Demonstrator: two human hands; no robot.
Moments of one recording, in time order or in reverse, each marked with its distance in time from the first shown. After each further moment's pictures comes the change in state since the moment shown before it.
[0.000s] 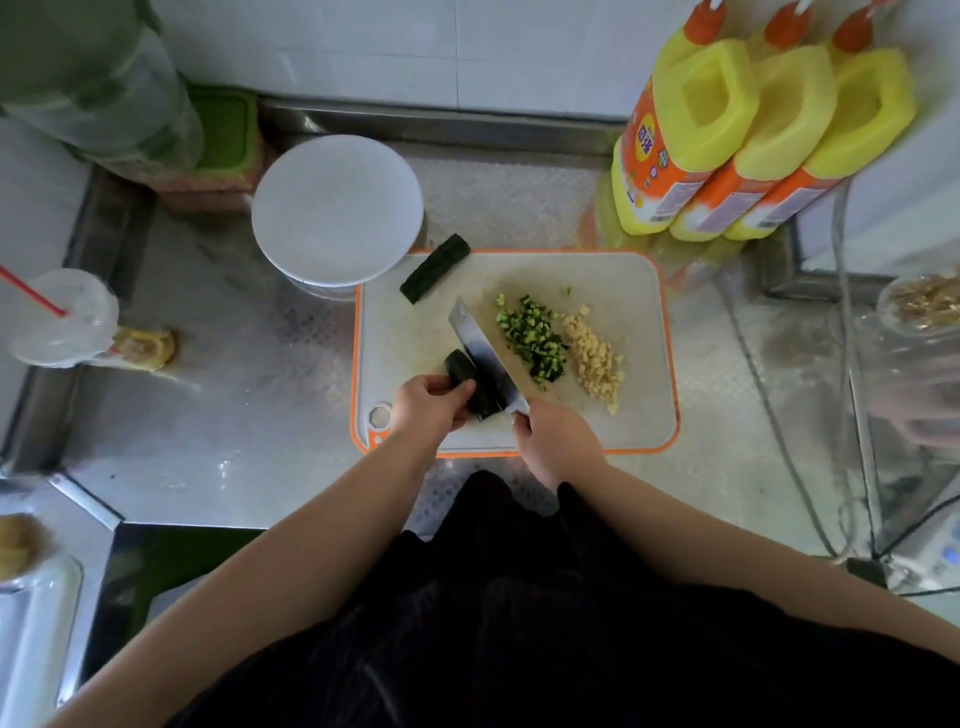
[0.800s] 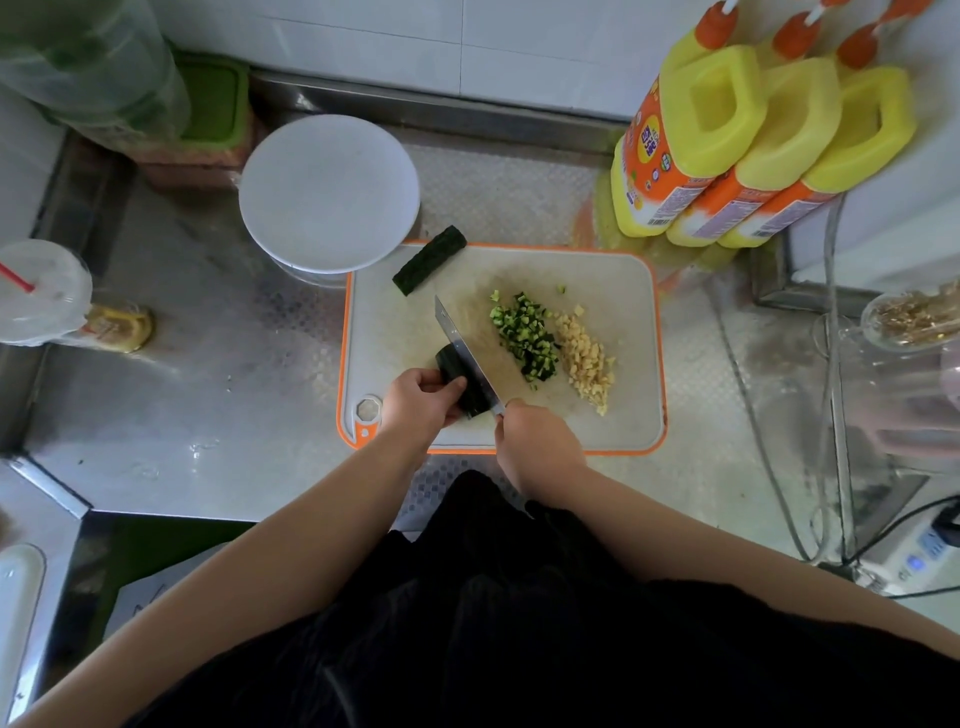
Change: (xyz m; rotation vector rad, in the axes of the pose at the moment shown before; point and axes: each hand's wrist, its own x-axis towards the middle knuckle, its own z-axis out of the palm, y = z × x) left_hand 0.000 -0.003 0.000 -0.039 -0.015 0.003; right_hand -0.003 -0.012 0.006 -0.115 0.005 -0.056
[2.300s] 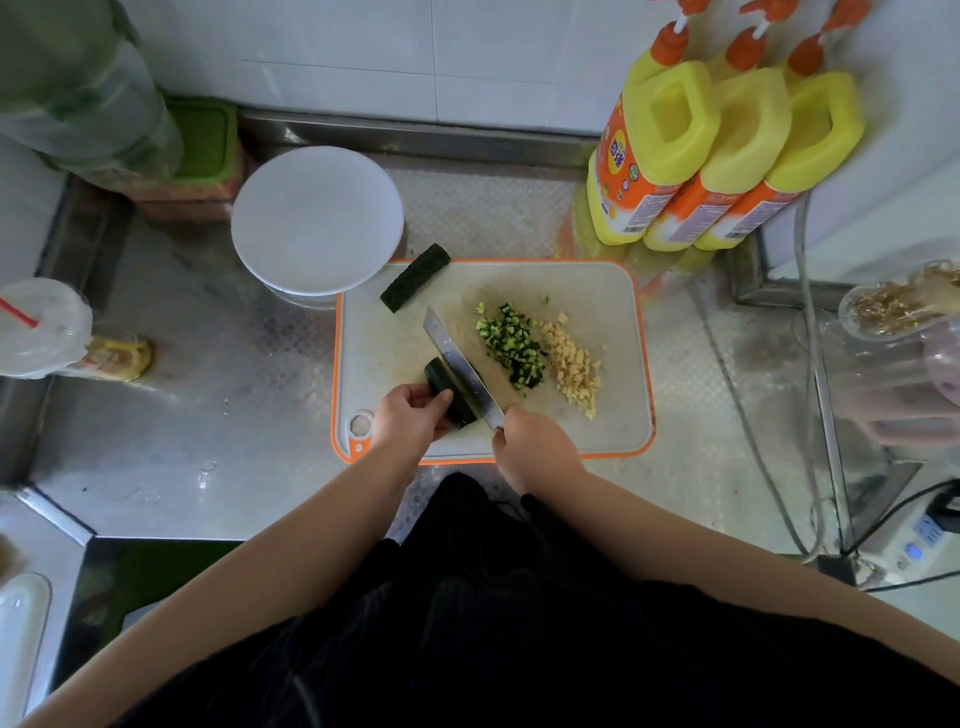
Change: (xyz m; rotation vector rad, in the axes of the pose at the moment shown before) left_hand -0.005 -0.002 -0.001 0.005 0.018 0.017; right_hand -0.004 0.010 -0.007 0.120 0.000 0.021
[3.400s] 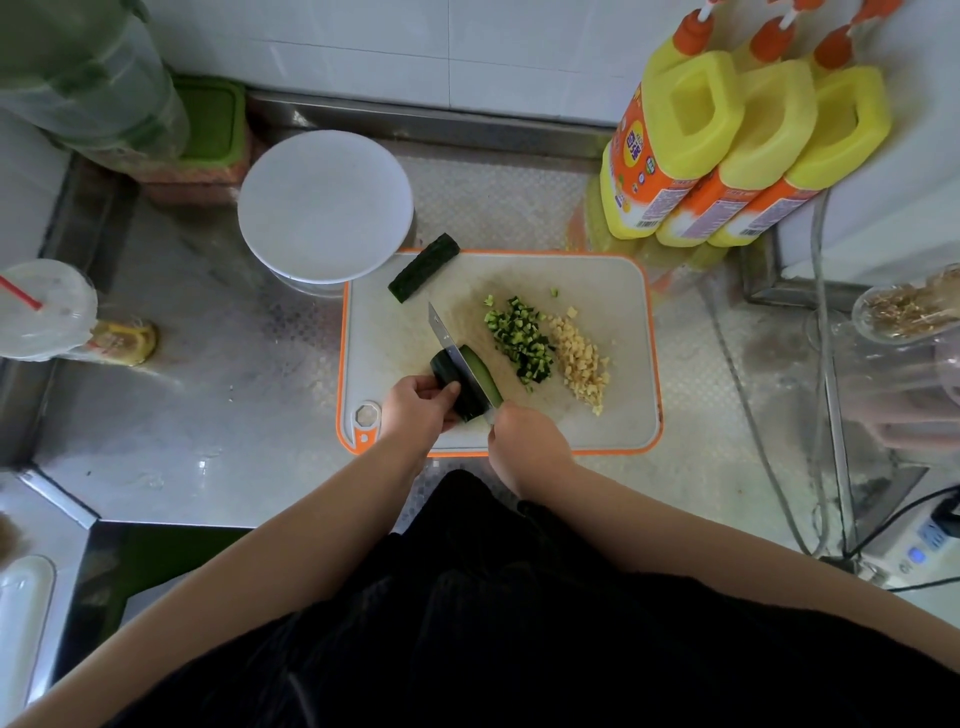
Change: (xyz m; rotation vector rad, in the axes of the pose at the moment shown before) left_hand 0.006 -0.002 0.003 -0.019 -0.003 -0.020; right_hand 0.008 -0.011 0.011 -0.081 -0.013 0.000
